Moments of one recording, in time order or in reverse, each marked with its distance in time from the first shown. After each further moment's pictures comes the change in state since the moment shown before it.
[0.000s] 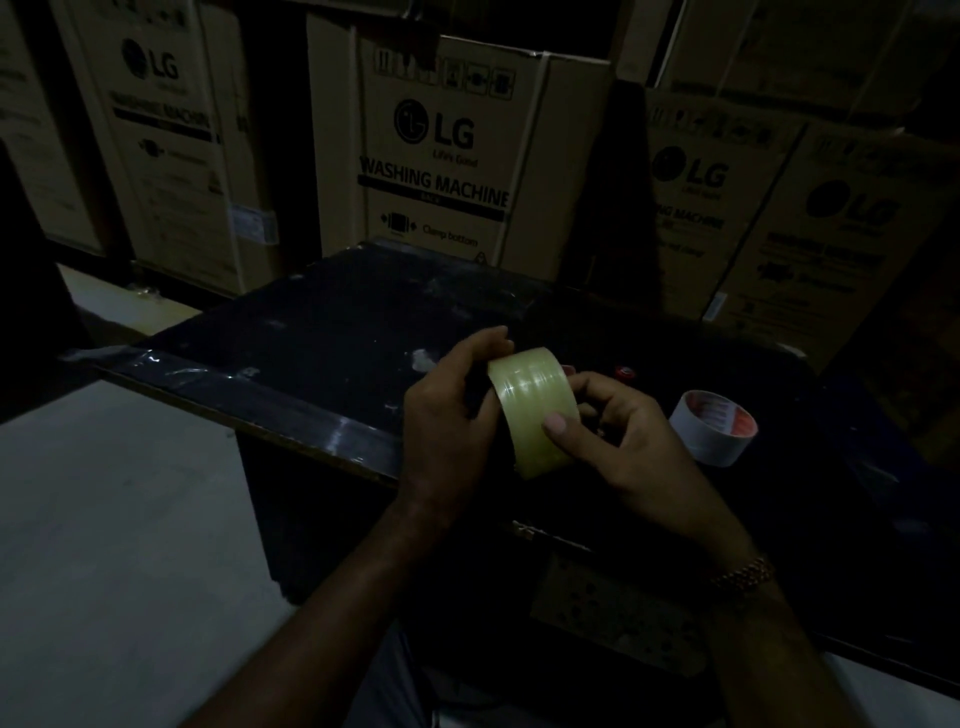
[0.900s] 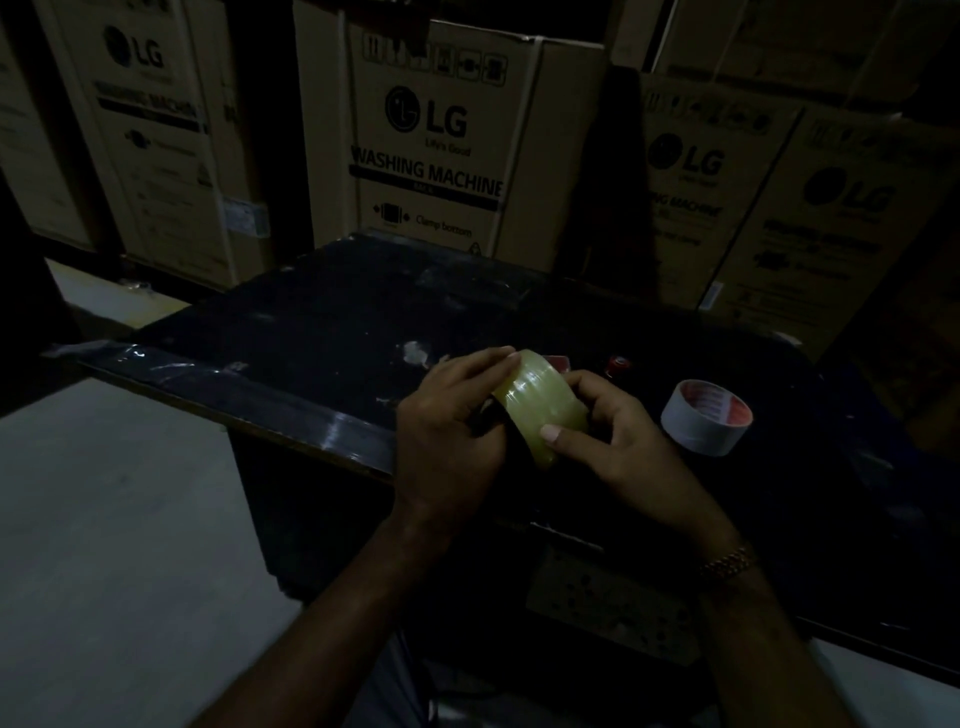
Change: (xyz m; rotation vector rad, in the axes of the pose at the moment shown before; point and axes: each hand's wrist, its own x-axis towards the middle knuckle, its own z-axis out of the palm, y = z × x) left_hand -0.017 0.003 0.002 0.160 0.011 0.153; right_hand 0.001 0.017 -0.006 -0.089 -0.006 0.035
